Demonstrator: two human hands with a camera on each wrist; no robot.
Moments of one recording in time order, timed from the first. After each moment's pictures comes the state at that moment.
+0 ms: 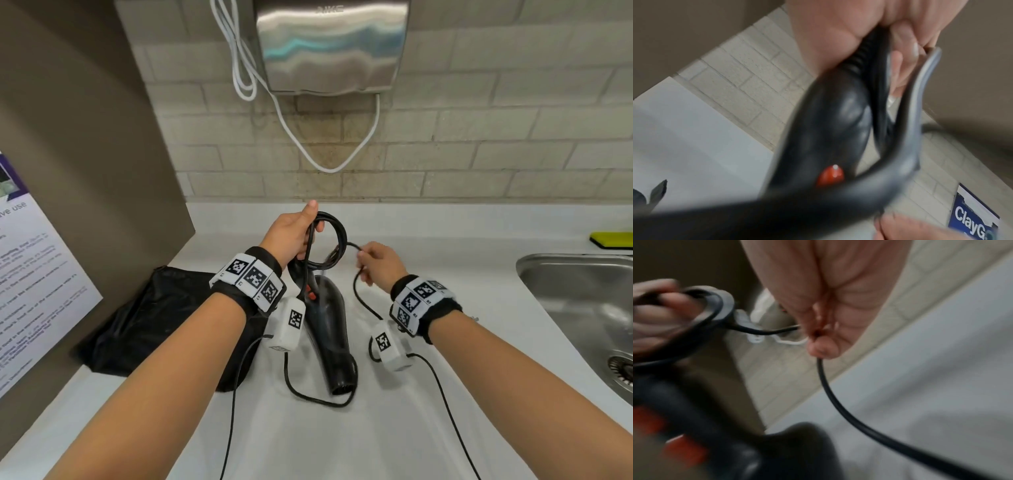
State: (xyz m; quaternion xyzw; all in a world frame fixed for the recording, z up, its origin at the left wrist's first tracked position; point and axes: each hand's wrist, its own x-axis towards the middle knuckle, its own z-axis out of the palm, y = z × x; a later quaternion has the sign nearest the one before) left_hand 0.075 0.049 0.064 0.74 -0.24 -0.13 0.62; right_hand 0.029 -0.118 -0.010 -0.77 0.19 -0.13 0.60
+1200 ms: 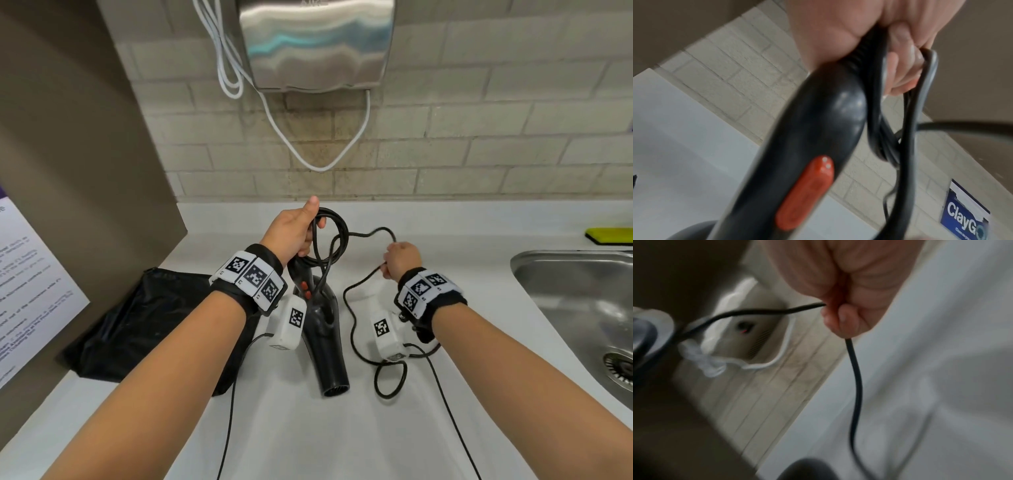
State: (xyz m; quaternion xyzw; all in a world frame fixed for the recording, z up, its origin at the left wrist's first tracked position) left_hand 0.074 0.027 0.065 0.74 -0.24 -0.13 0.62; right_hand 0.038 -0.170 -0.020 -0.72 0.31 -0.17 0.60
